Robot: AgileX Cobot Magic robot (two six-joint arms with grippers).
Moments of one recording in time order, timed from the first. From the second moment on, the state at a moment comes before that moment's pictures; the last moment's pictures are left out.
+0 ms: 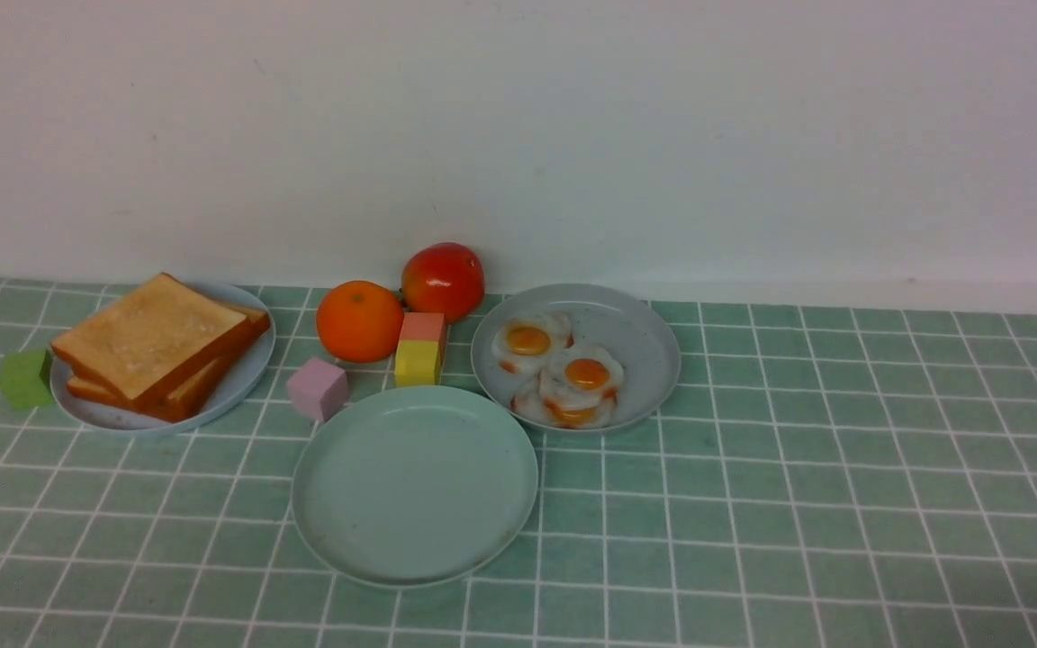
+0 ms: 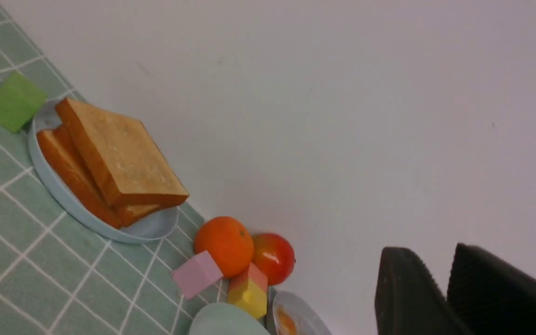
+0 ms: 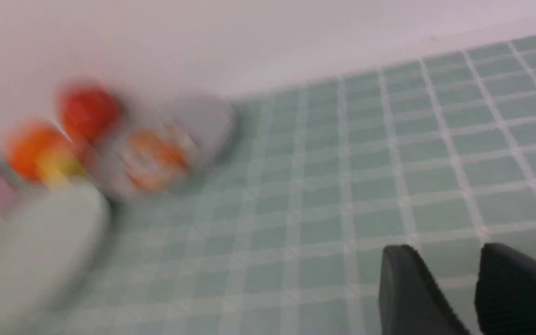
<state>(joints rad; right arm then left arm) 0.17 -0.01 0.03 -0.06 0.21 0.46 -0.03 0.00 -0.08 -0.25 0.06 -0.60</state>
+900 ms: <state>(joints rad) 0.55 0.58 -0.86 -0.07 0.97 0.16 -0.03 1.40 -0.97 -0.15 0.58 0.19</state>
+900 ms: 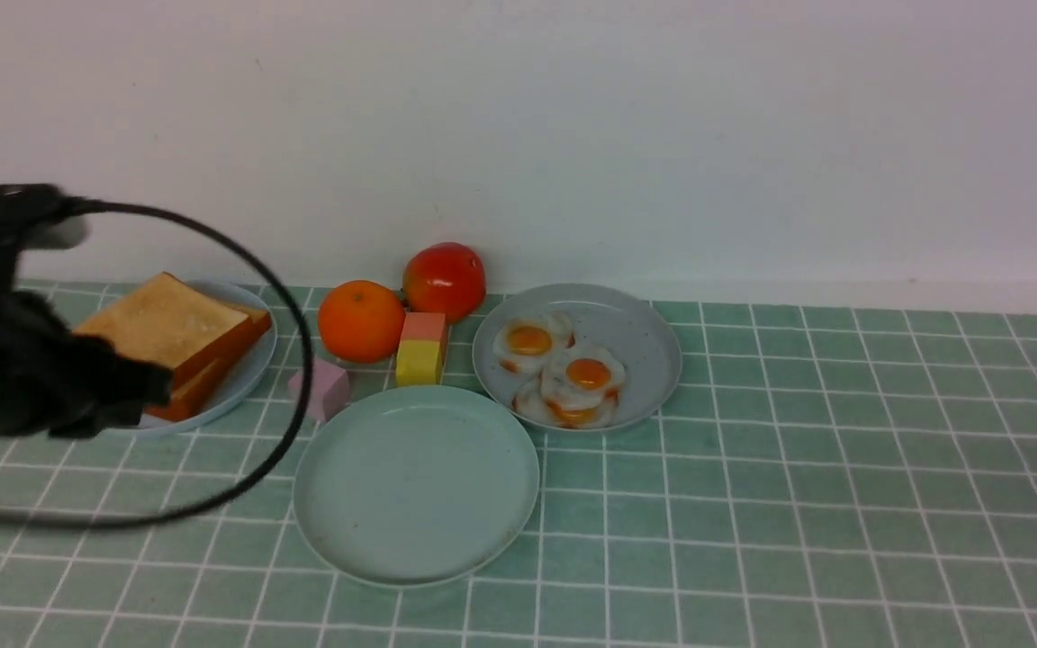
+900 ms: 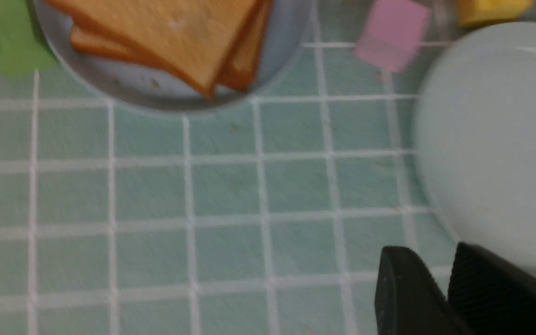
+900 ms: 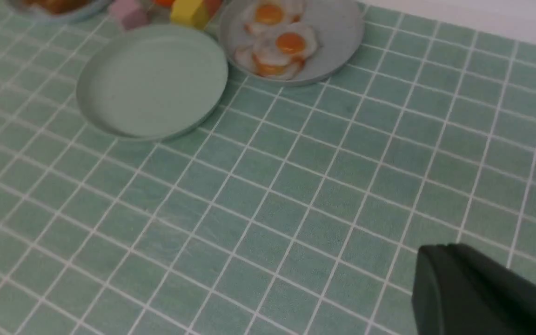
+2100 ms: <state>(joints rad) 0.56 0.61 -0.89 -0.04 0.94 0.11 -0.03 1.97 -1.36 0.24 0.48 0.36</state>
